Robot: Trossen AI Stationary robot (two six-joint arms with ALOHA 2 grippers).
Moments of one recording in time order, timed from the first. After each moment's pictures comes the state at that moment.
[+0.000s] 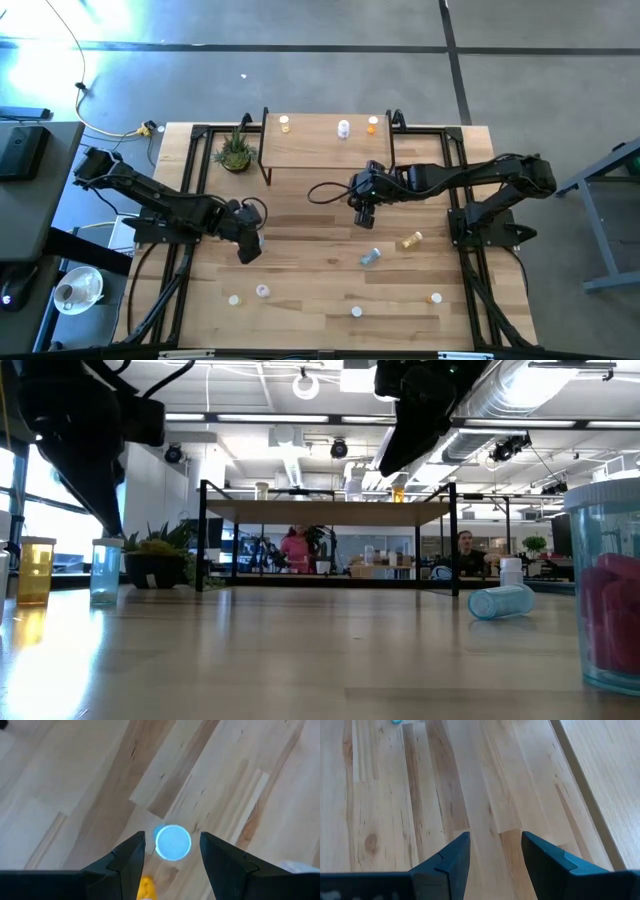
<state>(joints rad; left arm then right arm) -0.23 1.17 0.68 -0.71 -0.23 -0.83 -0.01 1.46 1.14 -0.58 0.21 0.10</state>
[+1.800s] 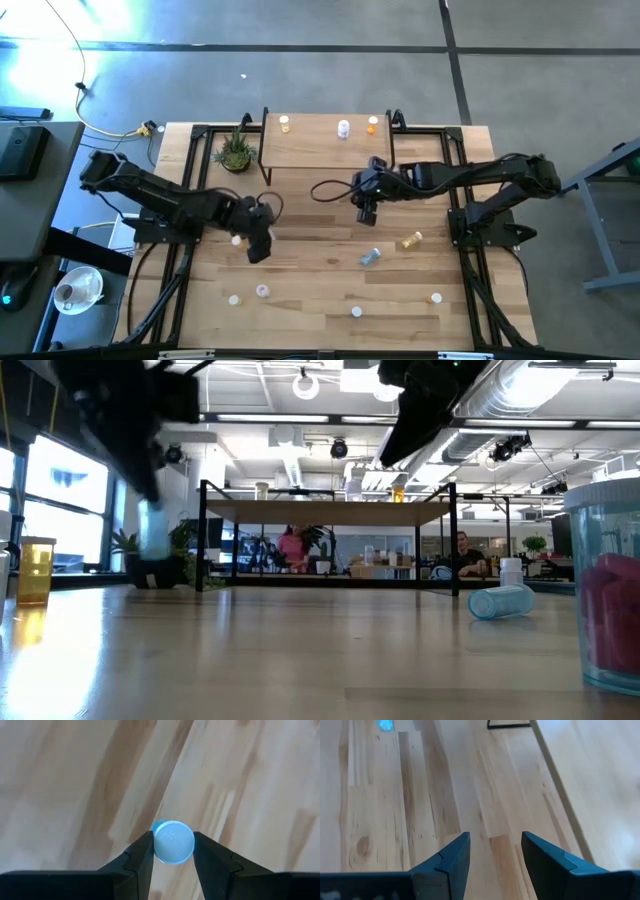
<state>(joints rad) -0.14 1.27 0.83 -0.69 -0.16 -0.61 -0.01 1.42 1.14 -0.58 0.25 0.06</state>
